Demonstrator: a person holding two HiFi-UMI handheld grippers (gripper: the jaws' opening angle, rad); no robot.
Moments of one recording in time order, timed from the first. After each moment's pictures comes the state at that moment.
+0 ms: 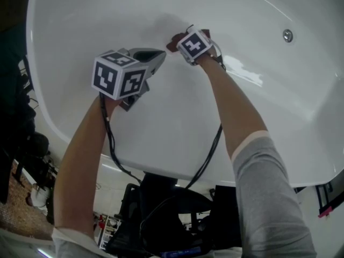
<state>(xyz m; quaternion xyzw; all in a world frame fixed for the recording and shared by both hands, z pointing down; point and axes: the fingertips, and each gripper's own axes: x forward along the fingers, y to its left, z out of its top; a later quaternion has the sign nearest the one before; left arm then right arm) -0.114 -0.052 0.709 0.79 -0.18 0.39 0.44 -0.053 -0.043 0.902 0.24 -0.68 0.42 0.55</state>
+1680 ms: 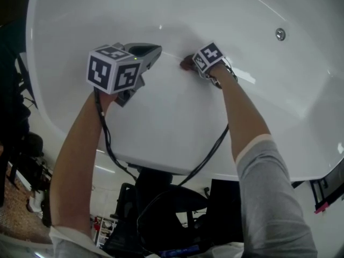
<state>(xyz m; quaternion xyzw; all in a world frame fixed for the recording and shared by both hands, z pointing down) -0.107 -0.060 0.695 0.80 -0.18 0.37 0.44 -0.013 0.053 0.907 0.16 -0.63 0.56 0.51</state>
